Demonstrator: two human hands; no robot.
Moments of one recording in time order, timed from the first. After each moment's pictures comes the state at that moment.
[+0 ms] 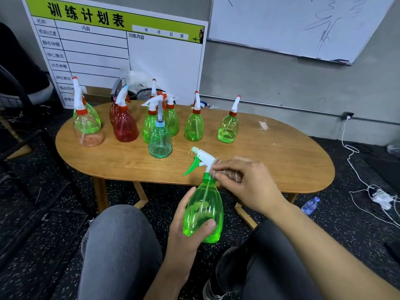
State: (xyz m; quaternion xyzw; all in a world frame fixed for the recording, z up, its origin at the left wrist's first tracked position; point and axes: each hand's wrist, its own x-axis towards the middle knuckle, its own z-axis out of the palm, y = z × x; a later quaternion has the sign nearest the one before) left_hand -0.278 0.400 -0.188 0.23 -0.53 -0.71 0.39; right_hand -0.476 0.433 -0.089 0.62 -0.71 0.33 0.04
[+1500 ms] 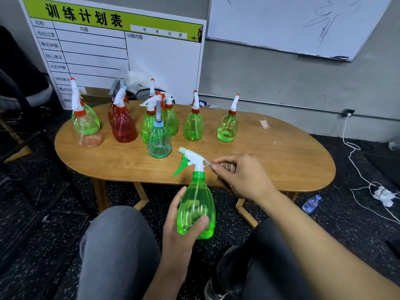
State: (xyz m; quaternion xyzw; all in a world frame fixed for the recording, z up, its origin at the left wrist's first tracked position) left_hand -0.280 0.398 -0.191 0.25 -0.50 -0.70 0.43; right_hand -0.478 0.410 -0.084 0.55 -0.77 0.32 -0.01
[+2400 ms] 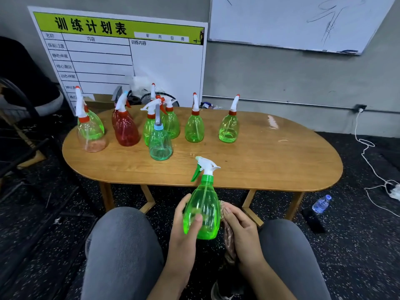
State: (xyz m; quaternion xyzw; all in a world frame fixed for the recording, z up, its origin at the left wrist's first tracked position) left_hand -0.291 0.403 -0.202 0.29 -0.54 -0.68 0.39; right_hand -0.416 0.472 -0.201 0.18 -0.52 0.76 -0.34
